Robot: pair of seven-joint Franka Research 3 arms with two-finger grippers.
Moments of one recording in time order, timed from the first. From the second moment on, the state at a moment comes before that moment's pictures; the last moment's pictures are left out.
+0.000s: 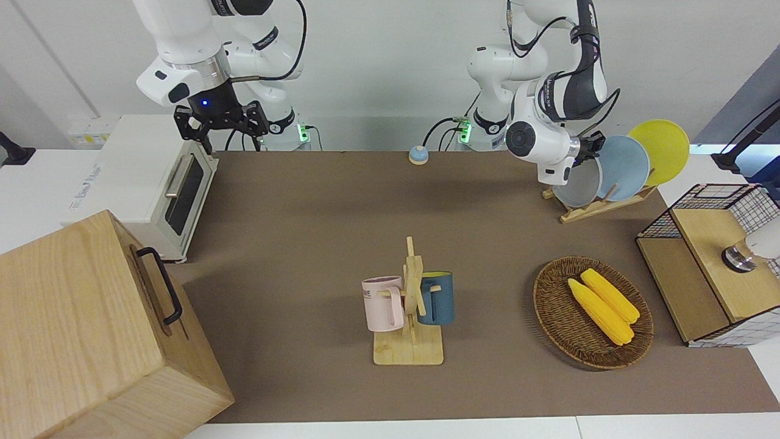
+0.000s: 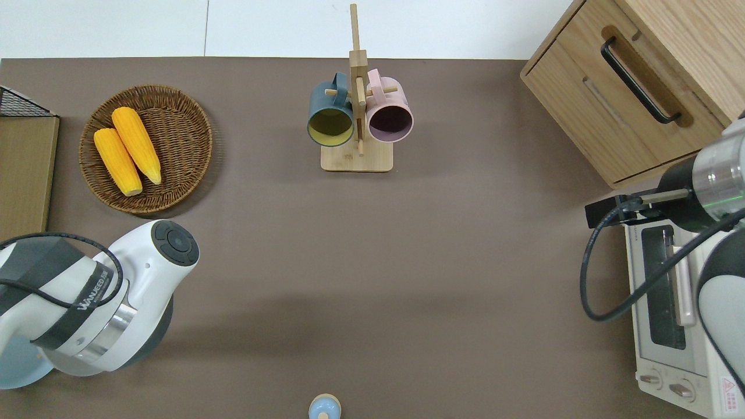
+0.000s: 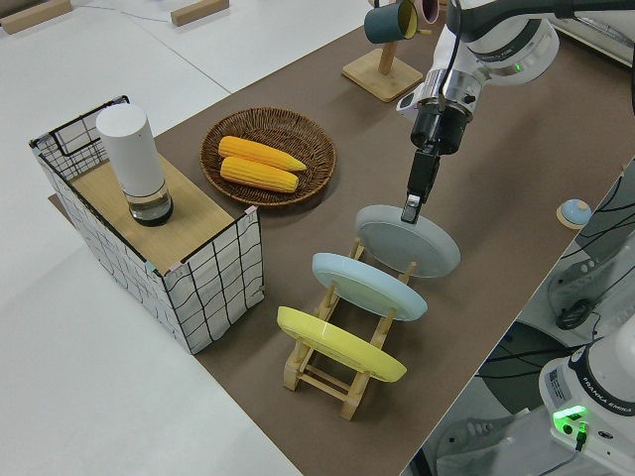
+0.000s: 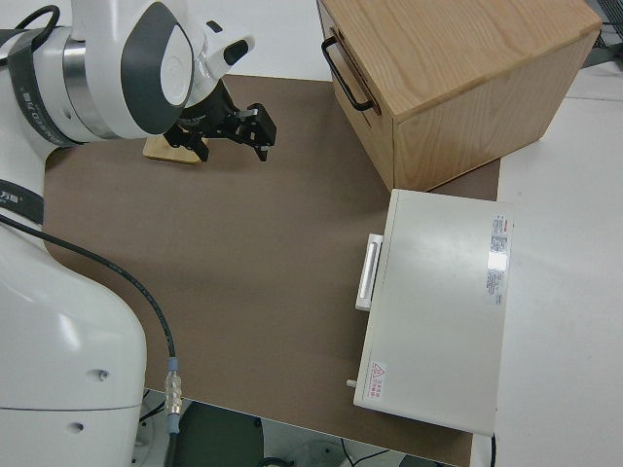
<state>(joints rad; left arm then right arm) -0.02 -0.05 -0.18 -2.23 0.84 1.46 -0.63 -0.15 0.02 0.27 -1.49 -0.02 1.48 0.04</state>
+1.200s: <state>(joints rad) -0.02 -0.07 -0.17 -1.80 0.34 1.47 -0.46 -0.15 0.02 0.27 -1.49 -0.02 1.48 0.04</state>
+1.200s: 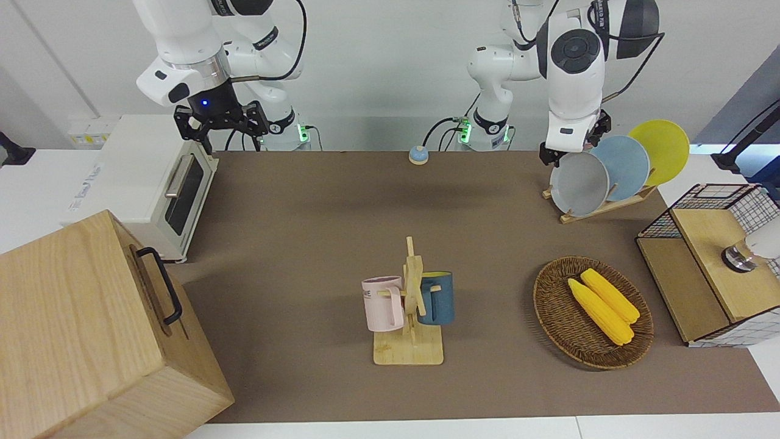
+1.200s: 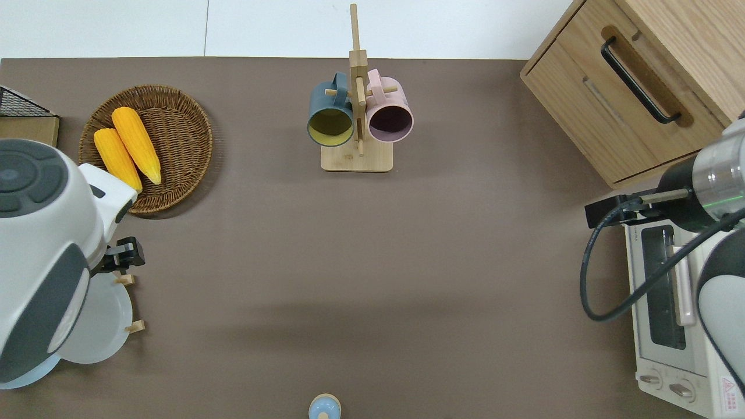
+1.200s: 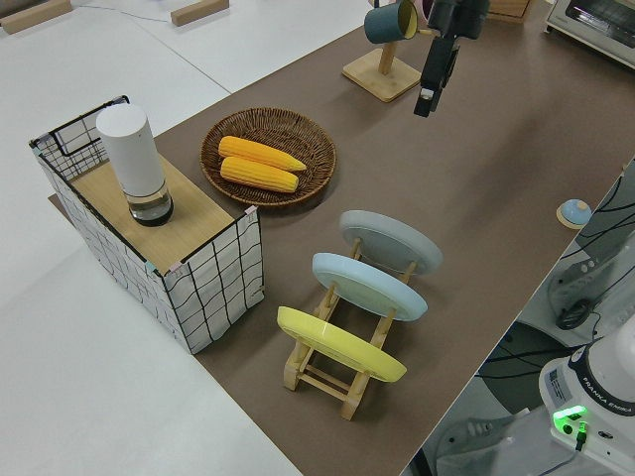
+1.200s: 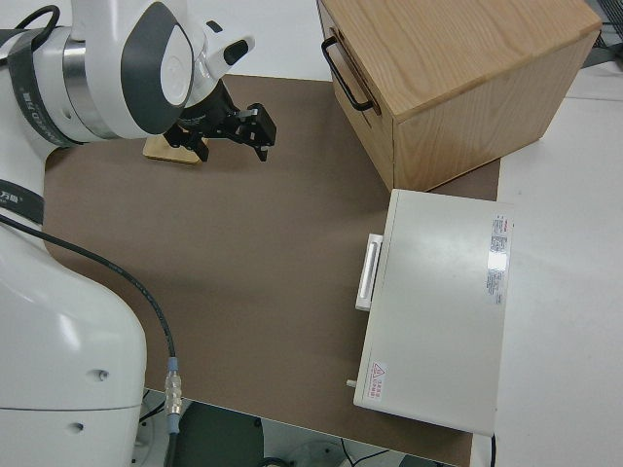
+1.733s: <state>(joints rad) -0.02 -0.08 -0.08 -1.64 0.04 1.47 -0.16 -0.15 0.02 0.27 -1.49 -0.02 1.48 0.04</state>
